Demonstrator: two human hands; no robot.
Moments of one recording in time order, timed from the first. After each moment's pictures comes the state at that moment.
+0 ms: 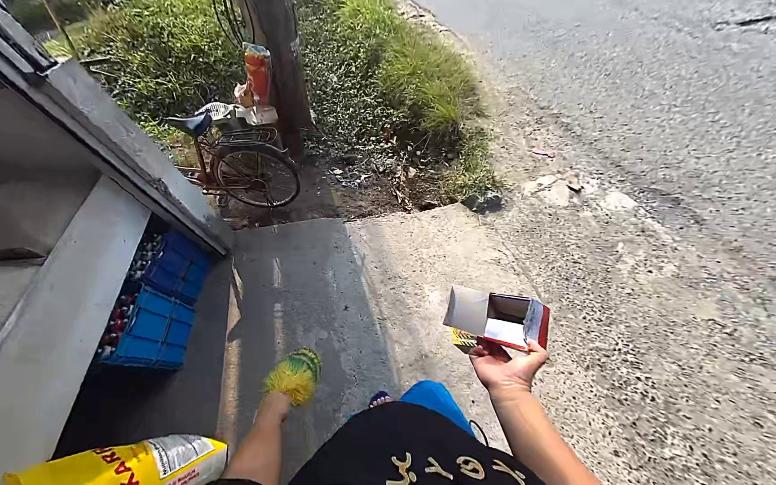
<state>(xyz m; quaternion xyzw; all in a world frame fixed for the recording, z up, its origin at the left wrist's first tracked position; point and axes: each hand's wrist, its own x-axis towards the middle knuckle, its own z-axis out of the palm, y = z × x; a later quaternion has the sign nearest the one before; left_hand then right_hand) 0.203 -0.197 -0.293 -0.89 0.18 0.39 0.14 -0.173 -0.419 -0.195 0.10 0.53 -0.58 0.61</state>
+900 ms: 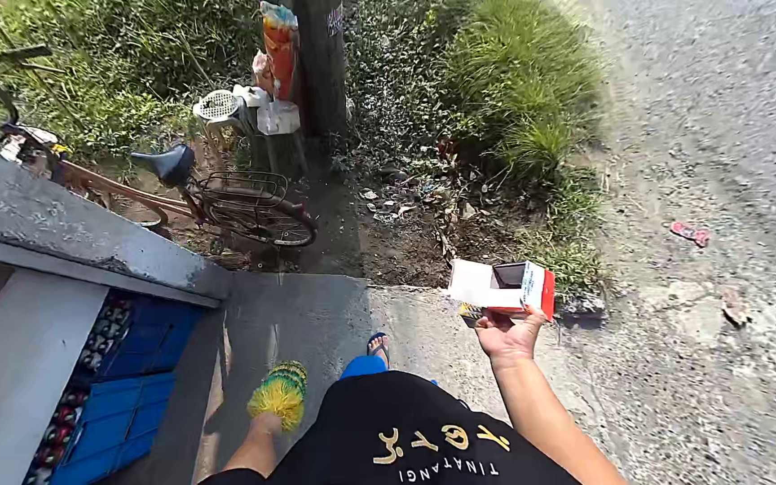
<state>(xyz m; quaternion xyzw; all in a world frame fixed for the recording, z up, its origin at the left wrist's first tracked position) 0.503 -0.719 -0.405 -0.78 0.18 0.51 0.31 0.185 -1.146 -0.223 0.03 0.58 -0.51 0.64</state>
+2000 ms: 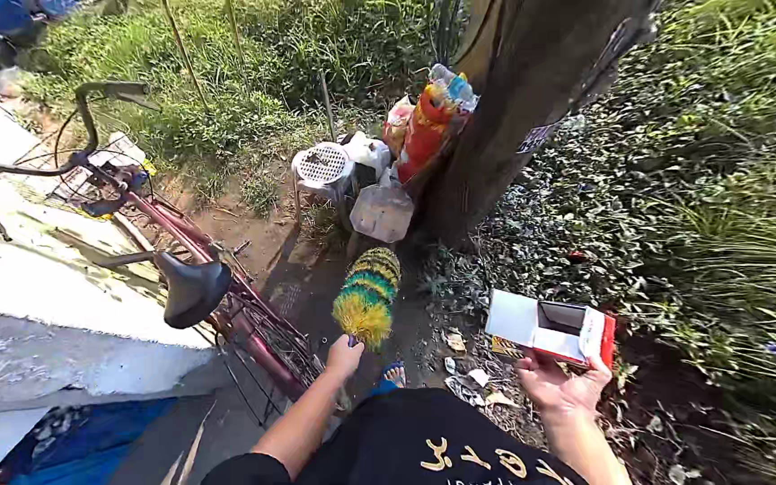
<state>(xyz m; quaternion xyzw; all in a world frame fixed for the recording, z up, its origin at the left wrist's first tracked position) 0.999 -1.452 -0.360 -0.88 -0.01 0.39 -0.29 0.791 -1.751 -0.316 -0.10 0.49 -0.36 0.79</state>
